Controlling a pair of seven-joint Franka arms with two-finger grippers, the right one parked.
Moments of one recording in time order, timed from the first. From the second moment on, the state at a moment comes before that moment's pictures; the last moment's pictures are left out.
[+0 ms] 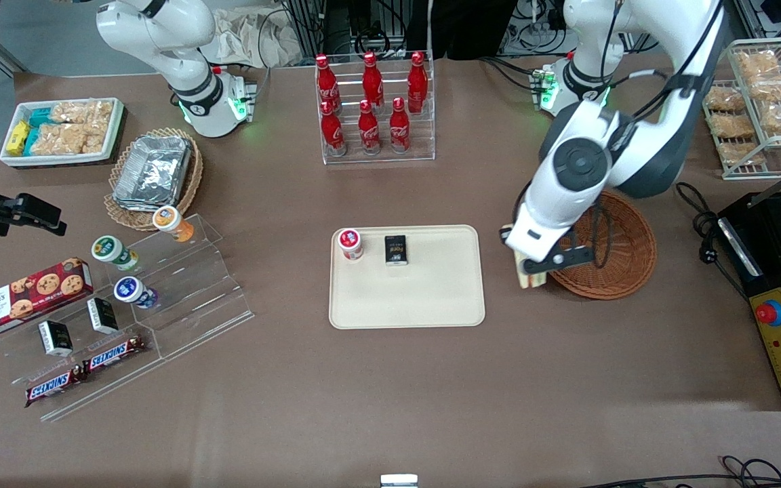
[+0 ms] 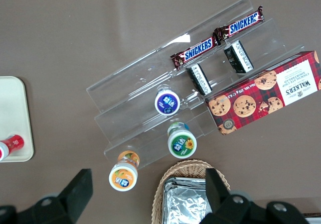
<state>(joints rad) -0.06 0.31 -0.48 -1.83 0.17 1.99 -0.71</state>
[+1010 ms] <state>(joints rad) -0.14 0.74 -0.56 -1.62 0.44 2.05 -0.73</state>
